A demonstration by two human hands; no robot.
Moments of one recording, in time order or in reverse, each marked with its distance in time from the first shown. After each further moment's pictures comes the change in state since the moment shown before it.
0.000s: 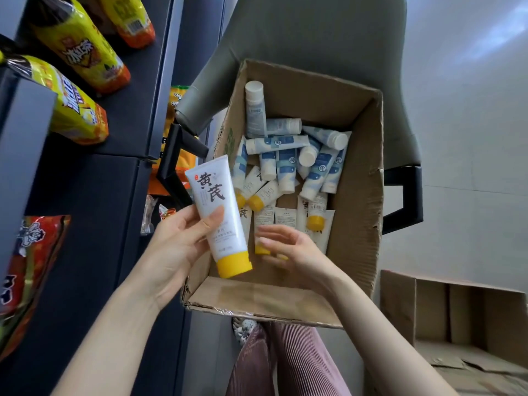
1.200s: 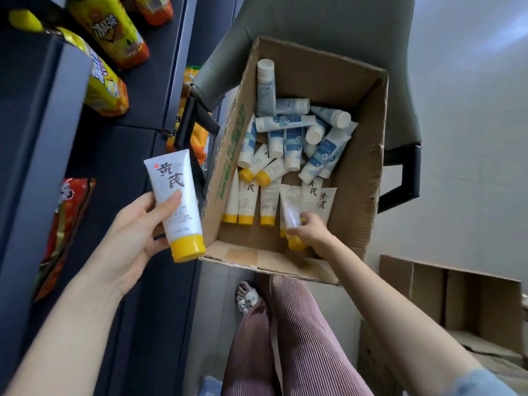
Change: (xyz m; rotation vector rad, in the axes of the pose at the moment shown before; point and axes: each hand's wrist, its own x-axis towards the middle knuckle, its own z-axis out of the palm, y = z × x) left_hand -0.061 0.007 -0.041 0.188 0.205 0.011; right_hand 0.022 0.039 -0.034 -0.609 0.368 0.203
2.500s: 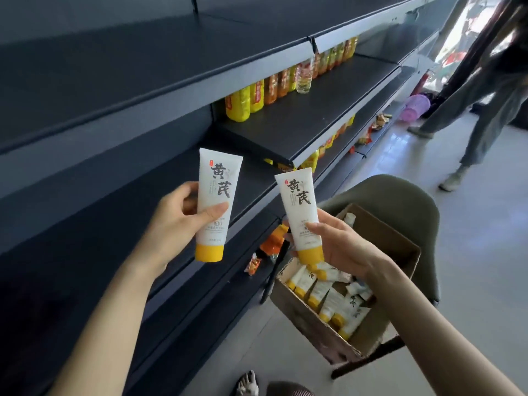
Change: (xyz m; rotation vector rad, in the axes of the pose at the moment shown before) left_hand -0.320 0.063 -0.068 0.094 0.480 0.708; right_hand -0.345 -0.158 -0.035 0.252 -1.045 -0.701
